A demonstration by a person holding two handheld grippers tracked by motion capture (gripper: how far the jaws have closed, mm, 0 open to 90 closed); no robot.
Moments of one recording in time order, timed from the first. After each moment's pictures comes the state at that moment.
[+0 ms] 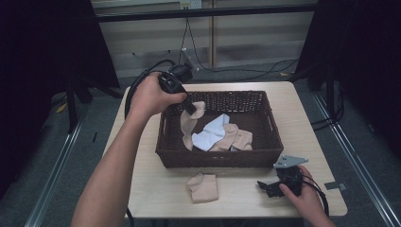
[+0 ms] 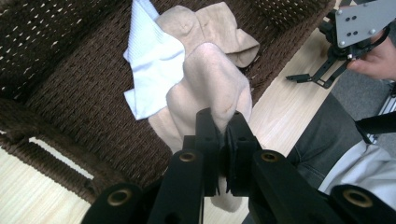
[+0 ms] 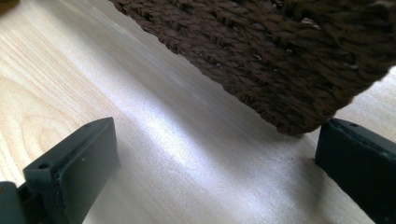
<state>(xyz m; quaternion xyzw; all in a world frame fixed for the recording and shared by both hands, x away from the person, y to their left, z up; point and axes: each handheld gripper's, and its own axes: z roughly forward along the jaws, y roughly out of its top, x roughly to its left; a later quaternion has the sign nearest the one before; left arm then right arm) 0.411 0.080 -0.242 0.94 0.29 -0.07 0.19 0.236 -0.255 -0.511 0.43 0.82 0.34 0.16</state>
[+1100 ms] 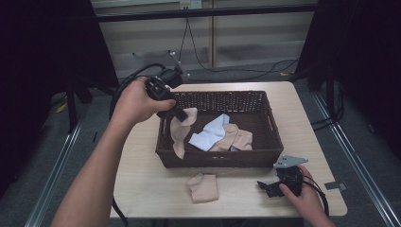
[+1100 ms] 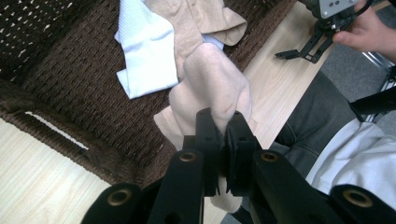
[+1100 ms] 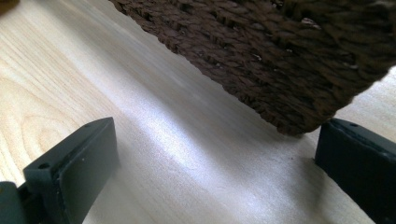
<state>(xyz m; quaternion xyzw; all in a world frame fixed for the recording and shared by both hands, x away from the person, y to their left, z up) 0.384 0.102 -0.229 0.94 0.27 -0.07 0.19 0.236 -0.255 -0.511 0.43 0.82 0.34 0.16</state>
